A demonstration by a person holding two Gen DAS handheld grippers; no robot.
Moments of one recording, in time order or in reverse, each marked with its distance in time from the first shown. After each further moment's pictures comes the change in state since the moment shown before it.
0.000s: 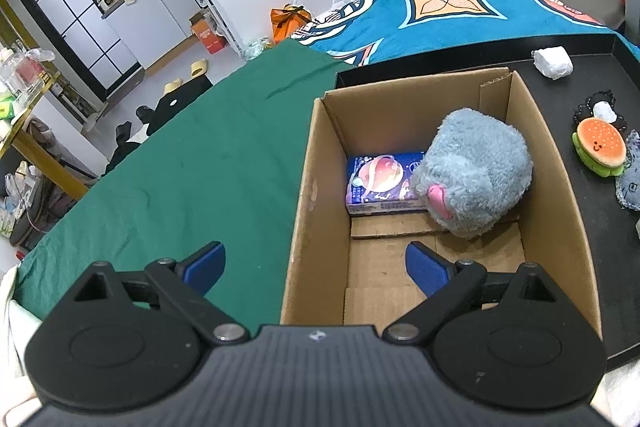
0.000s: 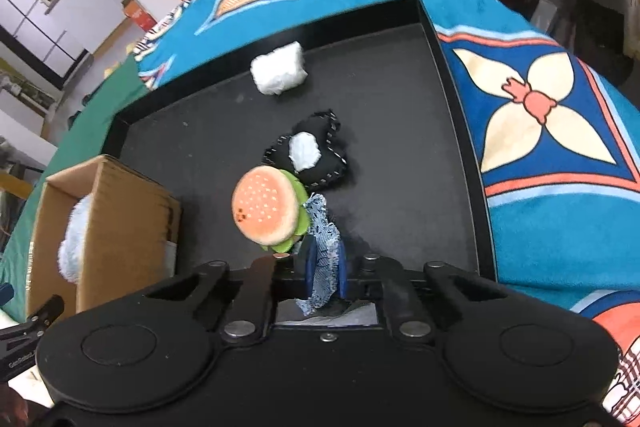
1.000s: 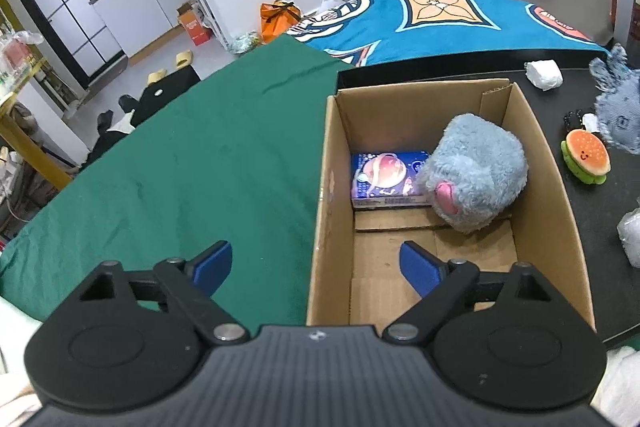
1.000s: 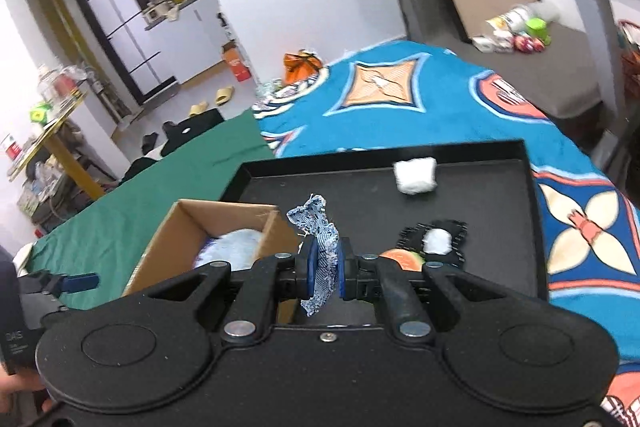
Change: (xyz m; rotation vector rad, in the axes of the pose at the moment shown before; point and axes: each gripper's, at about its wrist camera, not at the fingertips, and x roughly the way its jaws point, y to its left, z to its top) left arm -0.001 0.026 -0.002 -0.043 0.014 -0.085; right arm -0.073 0.081 -0.008 -0.246 -0.268 0.167
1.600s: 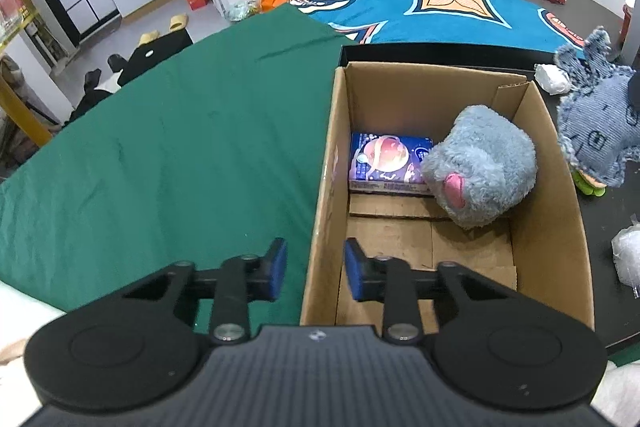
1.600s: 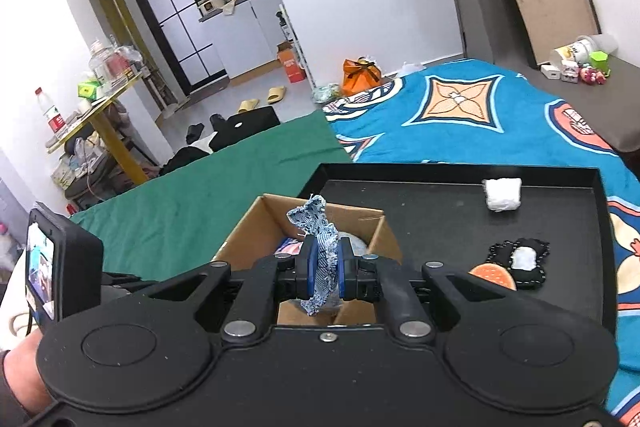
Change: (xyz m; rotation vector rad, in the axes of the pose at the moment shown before) left arm 0.018 0.014 -0.003 -0.097 0.076 -0.063; right arm 0.008 0.065 -0.004 -0.097 -0.024 0.106
